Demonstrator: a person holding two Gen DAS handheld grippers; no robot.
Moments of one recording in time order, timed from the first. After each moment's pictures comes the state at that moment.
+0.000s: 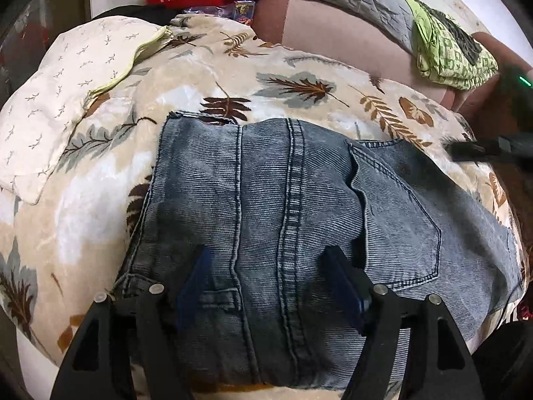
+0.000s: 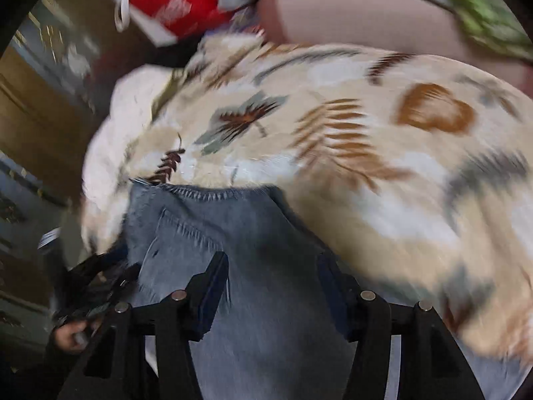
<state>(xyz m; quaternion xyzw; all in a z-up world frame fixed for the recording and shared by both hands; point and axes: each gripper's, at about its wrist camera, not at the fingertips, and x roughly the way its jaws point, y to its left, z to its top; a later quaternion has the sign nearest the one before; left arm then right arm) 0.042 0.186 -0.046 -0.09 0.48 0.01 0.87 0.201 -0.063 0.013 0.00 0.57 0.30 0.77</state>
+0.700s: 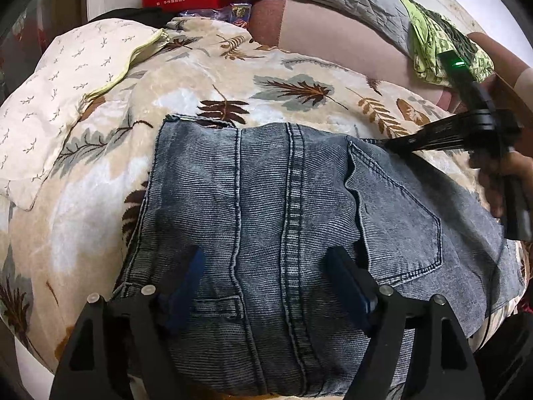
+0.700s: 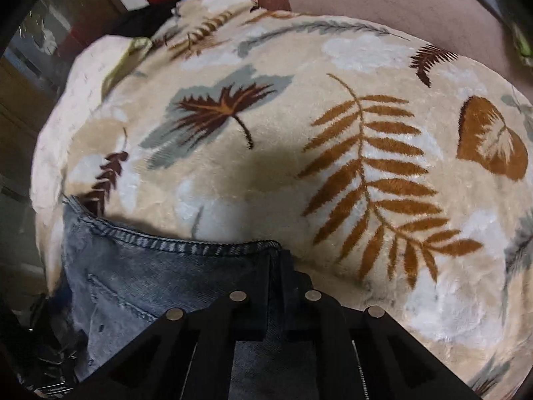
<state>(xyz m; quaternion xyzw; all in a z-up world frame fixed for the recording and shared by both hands) 0.043 0.185 -0.048 -0.09 0.47 0.01 0.88 0.267 -0.016 -0.043 -0.02 0.59 0.25 0.77</state>
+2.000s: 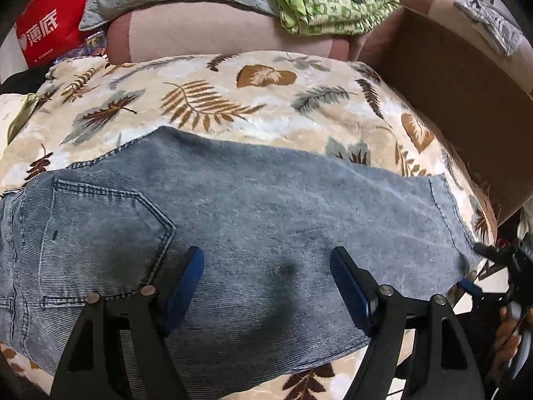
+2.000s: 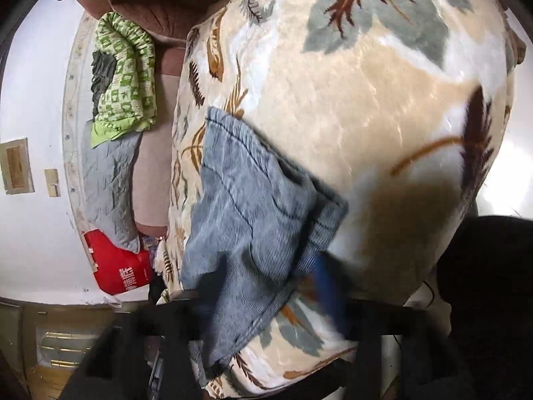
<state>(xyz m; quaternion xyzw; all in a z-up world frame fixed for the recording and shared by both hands) 0.053 -0.042 -0.024 -0.02 0.48 -0.14 0.87 -0.059 -0.410 -0.085 0.59 0.41 -0.04 0.70</state>
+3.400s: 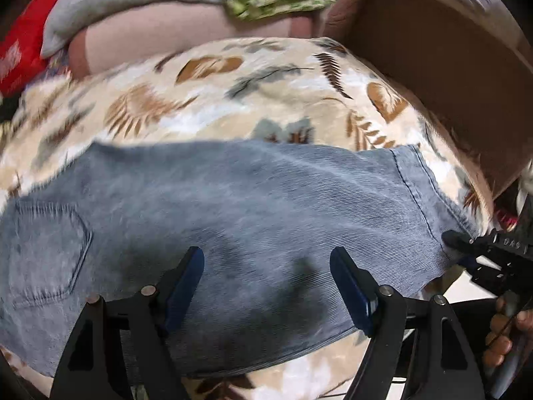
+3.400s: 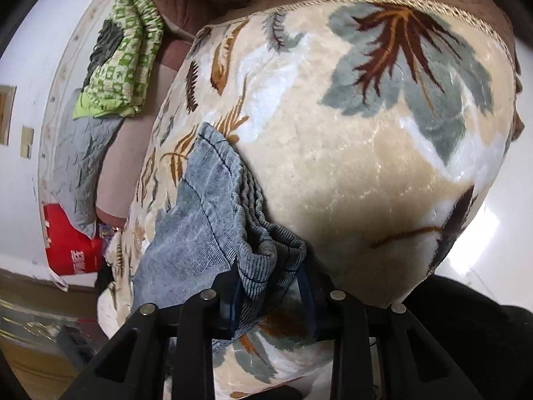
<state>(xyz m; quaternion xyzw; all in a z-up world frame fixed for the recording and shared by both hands) 0.045 -0.133 -0.024 0.05 0.49 -0.17 0.85 -0.047 -0.423 -0.069 0.46 0.44 -0.08 0.76</state>
